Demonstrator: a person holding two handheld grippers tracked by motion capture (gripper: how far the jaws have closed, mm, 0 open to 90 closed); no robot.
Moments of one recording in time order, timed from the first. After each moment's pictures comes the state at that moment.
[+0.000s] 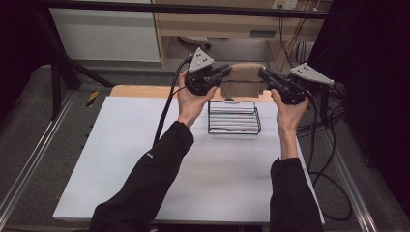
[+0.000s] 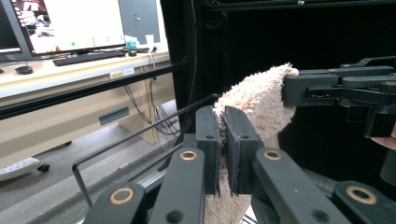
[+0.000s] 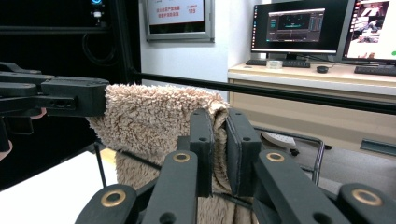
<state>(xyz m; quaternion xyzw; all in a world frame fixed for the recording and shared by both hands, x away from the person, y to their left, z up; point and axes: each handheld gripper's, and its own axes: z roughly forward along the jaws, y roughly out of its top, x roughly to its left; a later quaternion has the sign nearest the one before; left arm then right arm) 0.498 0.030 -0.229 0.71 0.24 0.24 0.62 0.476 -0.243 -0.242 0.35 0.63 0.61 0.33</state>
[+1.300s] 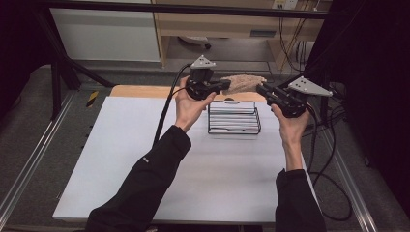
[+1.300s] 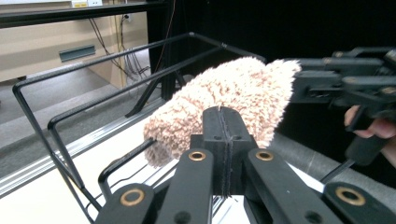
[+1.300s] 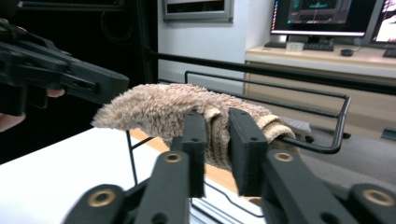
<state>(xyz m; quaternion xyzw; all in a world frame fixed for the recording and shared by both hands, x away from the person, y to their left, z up) 0.498 0.029 -0.235 0.77 0.28 0.14 0.56 0.460 -0.250 -0.265 0.33 0.67 0.60 0.29</state>
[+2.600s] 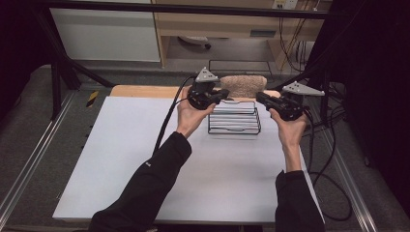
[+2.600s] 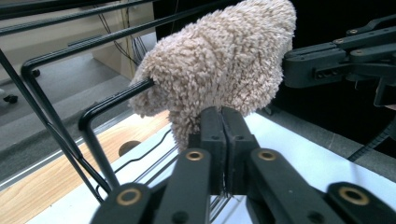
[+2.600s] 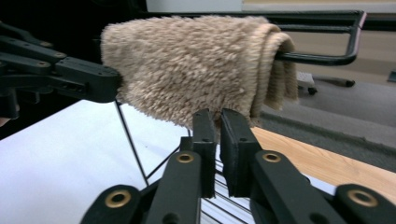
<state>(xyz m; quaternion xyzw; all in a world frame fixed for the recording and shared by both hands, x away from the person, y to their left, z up) 0.498 0.027 -0.268 0.78 0.28 0.16 0.53 0.466 -0.251 -0.285 0.39 0.69 0.55 0.25</state>
